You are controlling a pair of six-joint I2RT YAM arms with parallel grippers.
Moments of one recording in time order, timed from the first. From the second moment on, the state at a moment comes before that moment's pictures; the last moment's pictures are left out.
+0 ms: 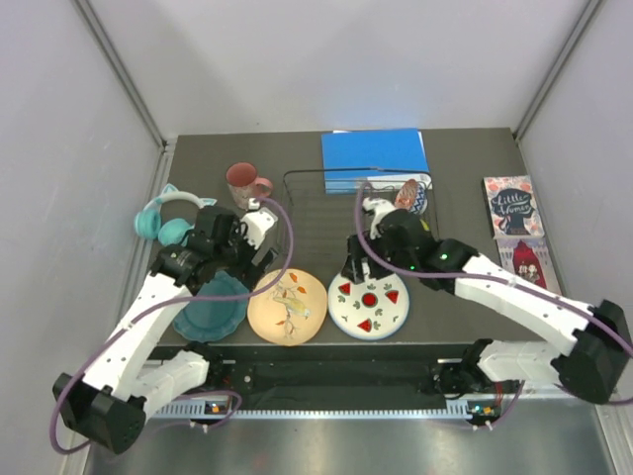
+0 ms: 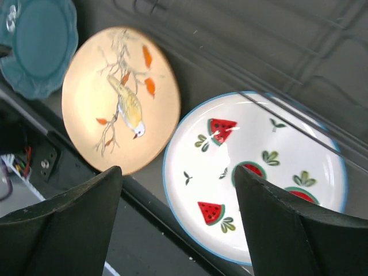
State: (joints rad) left arm -0.39 0.96 0.95 -0.81 0.12 0.33; right arm 0.81 1.16 0.93 -0.45 -0.04 0.47
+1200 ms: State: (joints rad) left arm -0.39 0.93 0.55 -0.58 0.06 0.68; right arm 0.94 1.80 1.21 -0.29 -0.31 0.11
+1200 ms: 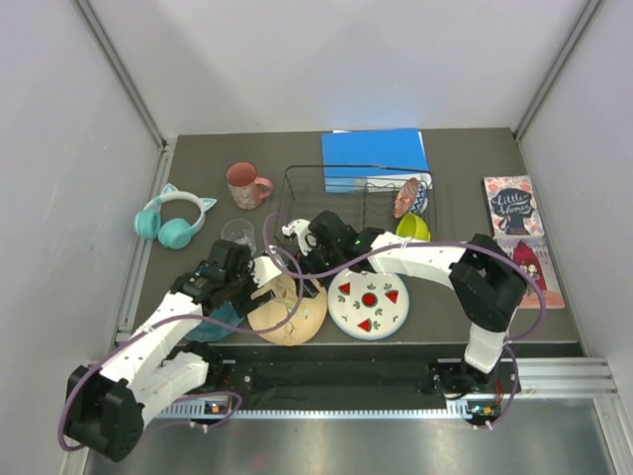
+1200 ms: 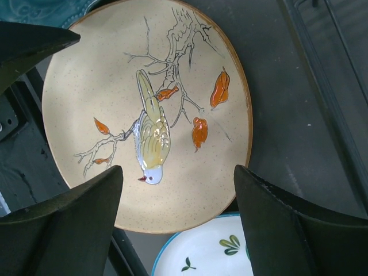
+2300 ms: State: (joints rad) left arm -0.39 0.72 0.52 -0.81 0.20 1.08; right arm 0.93 1.93 1.29 -0.48 -0.31 0.13
